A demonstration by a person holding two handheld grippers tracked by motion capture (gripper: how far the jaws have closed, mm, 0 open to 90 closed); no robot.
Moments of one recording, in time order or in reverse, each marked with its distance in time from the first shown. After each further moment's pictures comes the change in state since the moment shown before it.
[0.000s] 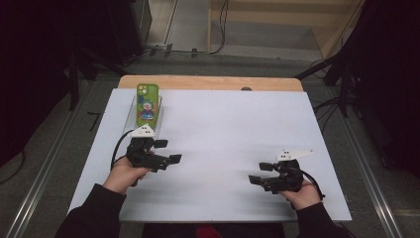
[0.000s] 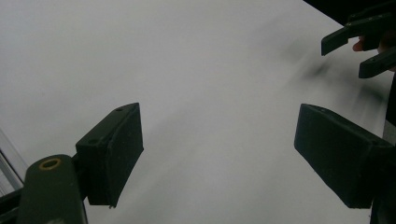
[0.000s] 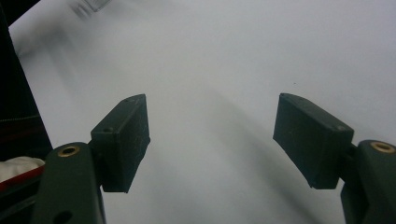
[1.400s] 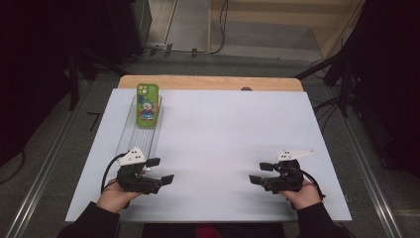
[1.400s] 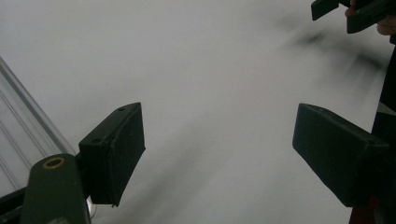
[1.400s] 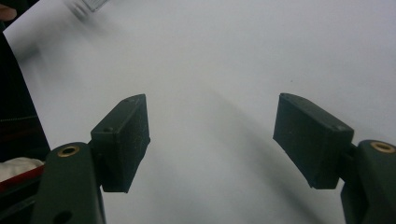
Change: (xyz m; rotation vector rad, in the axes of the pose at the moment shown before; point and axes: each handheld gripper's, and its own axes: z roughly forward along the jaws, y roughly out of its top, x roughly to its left) left arm -0.019 -0.055 -0.019 -0.024 0.029 0.019; right arm -0.002 -0.002 0.001 -0.004 -0.001 0.009
